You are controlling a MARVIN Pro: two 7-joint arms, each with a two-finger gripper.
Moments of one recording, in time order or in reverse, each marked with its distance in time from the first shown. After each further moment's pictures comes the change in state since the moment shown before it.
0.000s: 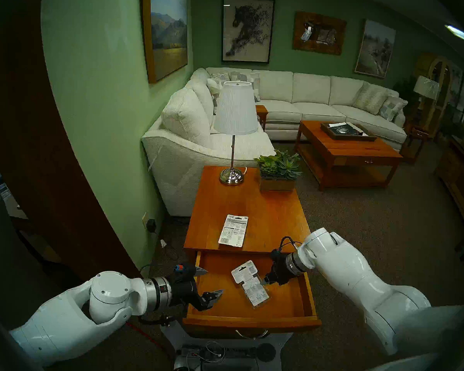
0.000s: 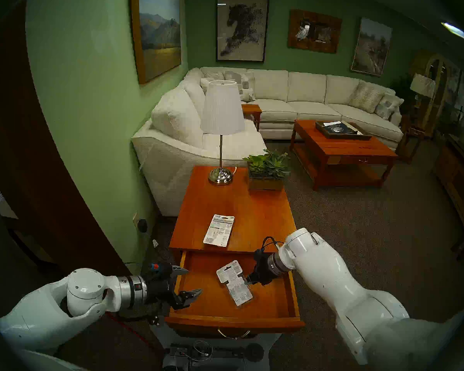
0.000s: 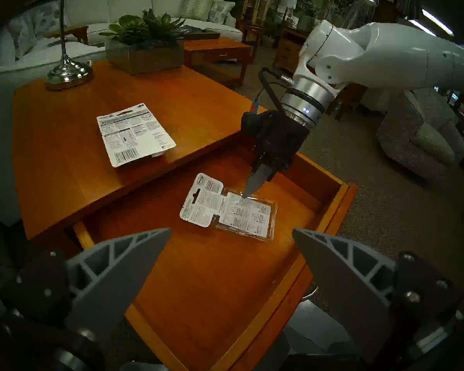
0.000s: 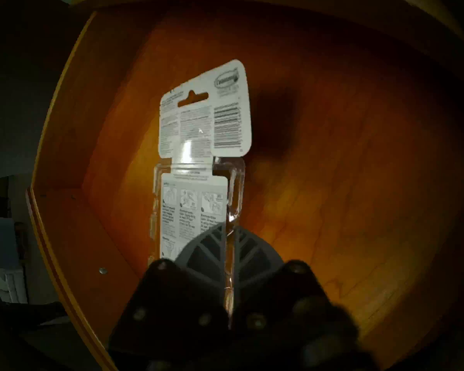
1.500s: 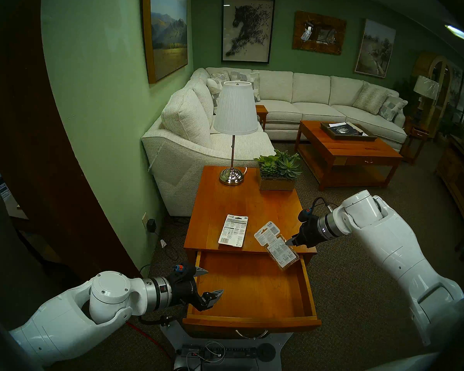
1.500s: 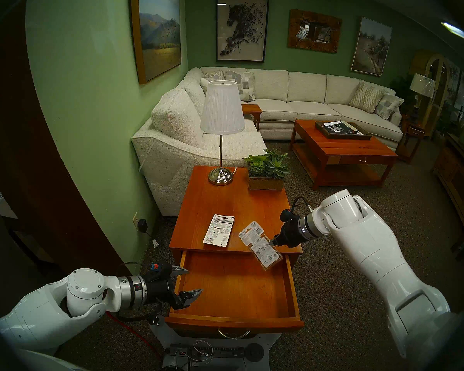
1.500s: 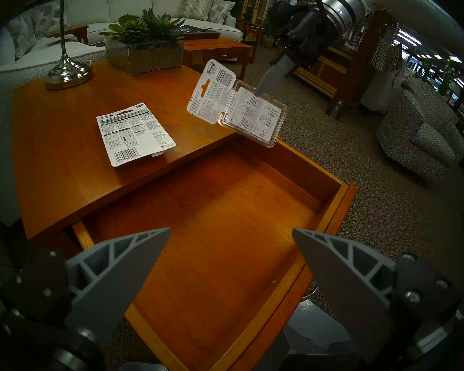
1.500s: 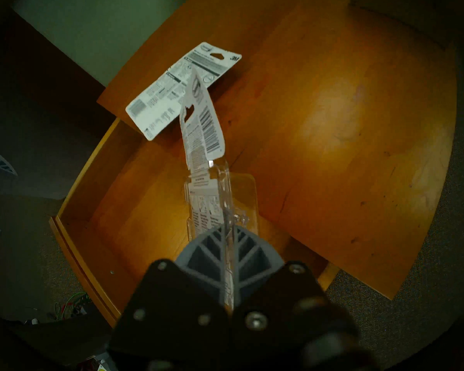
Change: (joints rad) left arm 0.000 -0.001 0.000 0.001 0.000 0.000 -0.001; right arm -0.035 0.305 0.125 -0.489 0.201 0.154 -0.078
